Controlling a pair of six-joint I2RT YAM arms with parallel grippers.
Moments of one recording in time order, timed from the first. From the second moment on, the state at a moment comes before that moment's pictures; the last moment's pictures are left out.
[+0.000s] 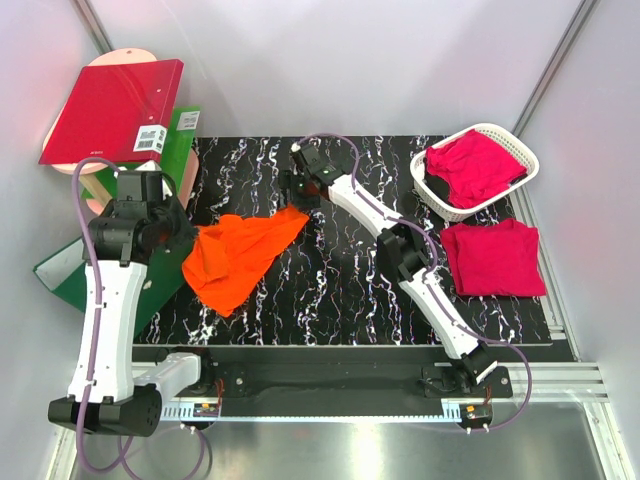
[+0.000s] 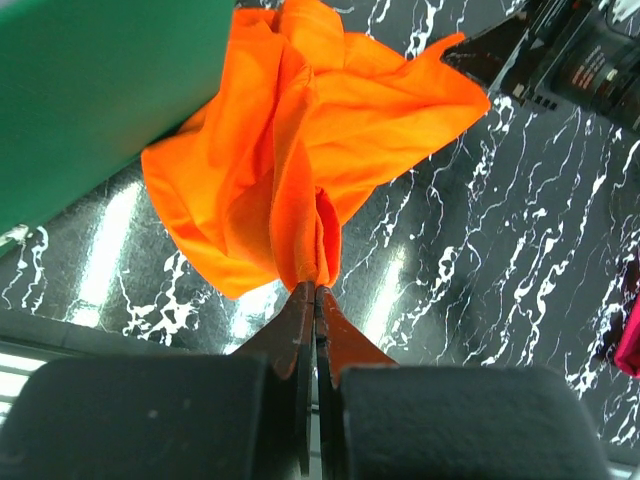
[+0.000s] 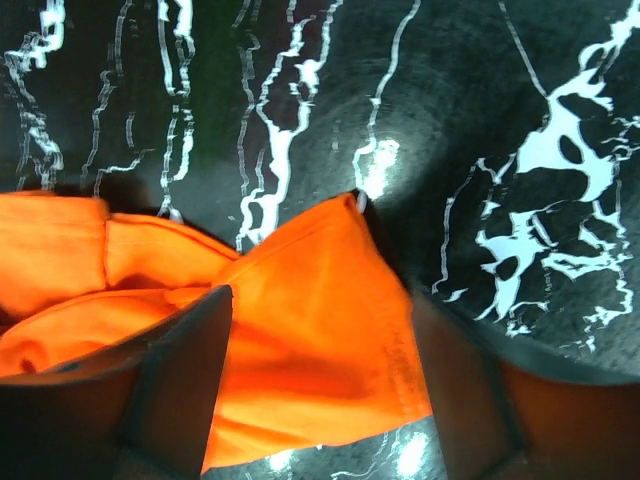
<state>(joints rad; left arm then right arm) -0.04 1.06 1.43 -1.20 -0.04 -0.51 0.66 2.75 2.64 -0.75 -0.18 0.51</state>
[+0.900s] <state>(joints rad) -0.04 1.12 1.46 -1.15 0.01 -0.52 0.62 2.62 2.56 -0.75 -0.14 0.48</state>
